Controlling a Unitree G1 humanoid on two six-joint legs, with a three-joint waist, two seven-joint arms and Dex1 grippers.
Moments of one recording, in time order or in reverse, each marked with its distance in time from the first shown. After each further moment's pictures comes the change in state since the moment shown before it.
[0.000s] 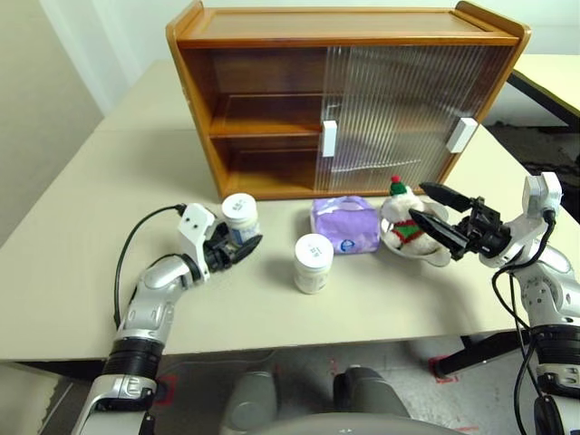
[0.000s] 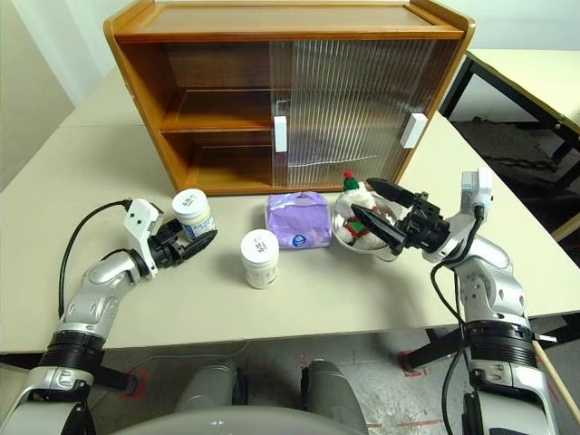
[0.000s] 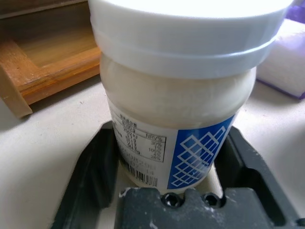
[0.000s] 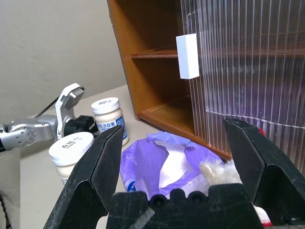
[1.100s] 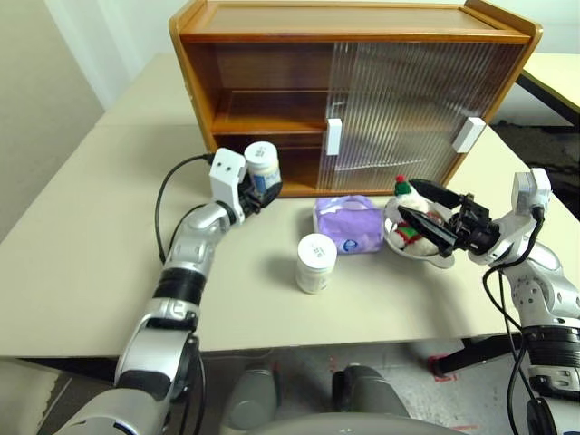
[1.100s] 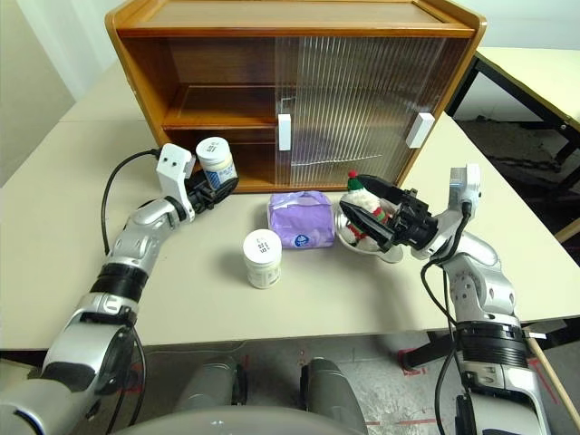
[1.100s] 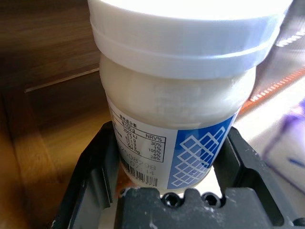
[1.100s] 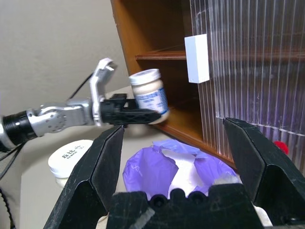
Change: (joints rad) left arm -0.420 -0.160 -0.012 0.312 0.079 0.043 0.224; right arm 0.012 0.033 0.032 -0.093 0.002 0.025 -0.058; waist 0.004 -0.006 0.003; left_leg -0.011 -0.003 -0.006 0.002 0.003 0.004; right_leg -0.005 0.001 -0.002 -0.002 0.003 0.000
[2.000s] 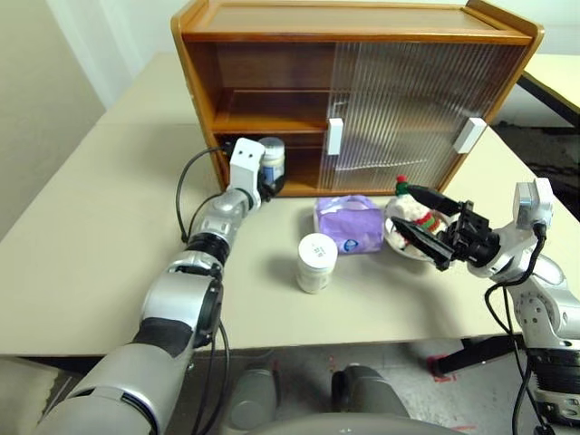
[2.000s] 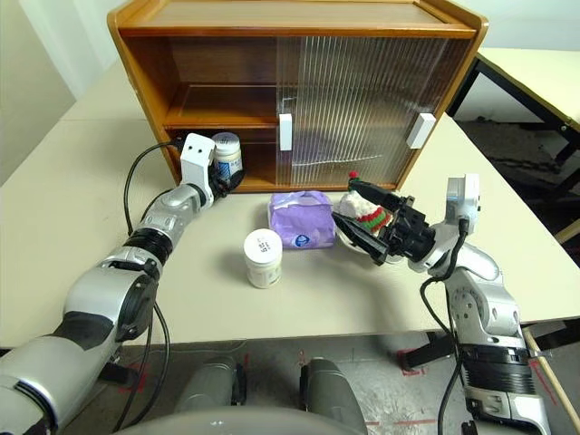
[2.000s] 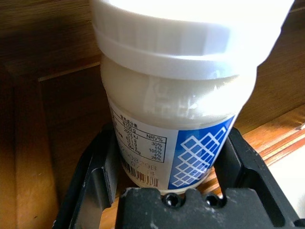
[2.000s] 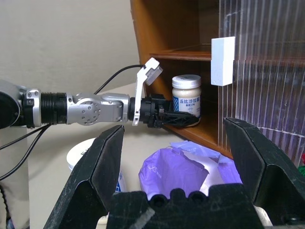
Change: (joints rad) left arm -0.302 -0.073 0.014 0.574 0.109 -0.185 0.180; right arm 0.107 0.003 0.023 -0.183 0.002 0.000 -0.070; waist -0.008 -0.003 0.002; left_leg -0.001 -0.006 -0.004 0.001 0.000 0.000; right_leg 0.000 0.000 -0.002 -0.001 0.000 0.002
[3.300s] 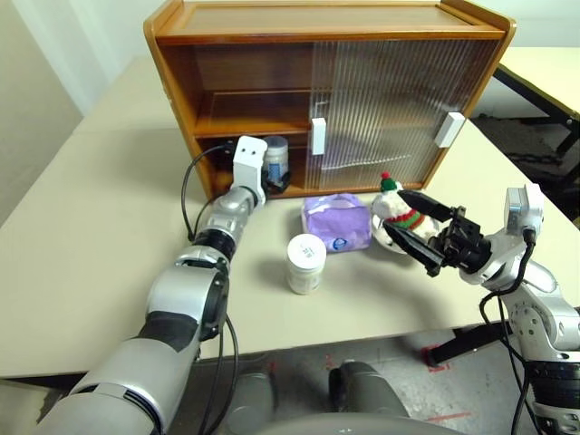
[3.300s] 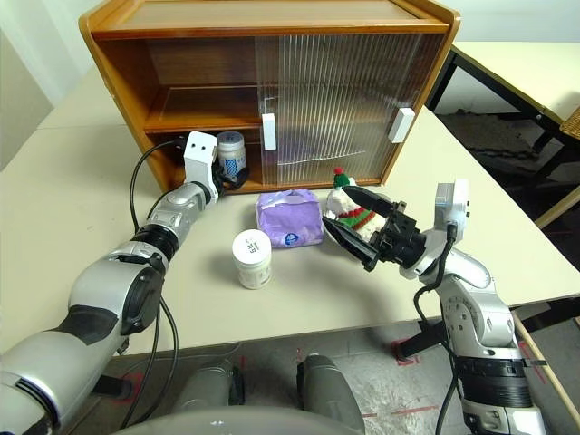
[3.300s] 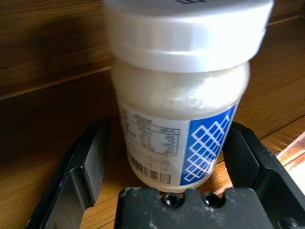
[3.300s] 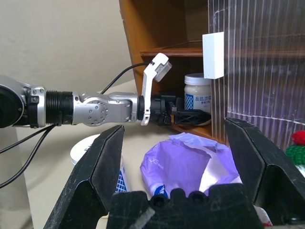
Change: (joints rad) left arm -0.040 -0.028 0.040 0.074 0.006 -0.035 0.064; right arm 0.053 0.017 0.039 -0.095 0.002 0.029 -0.083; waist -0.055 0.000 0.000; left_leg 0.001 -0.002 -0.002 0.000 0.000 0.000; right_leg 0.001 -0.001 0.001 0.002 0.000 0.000
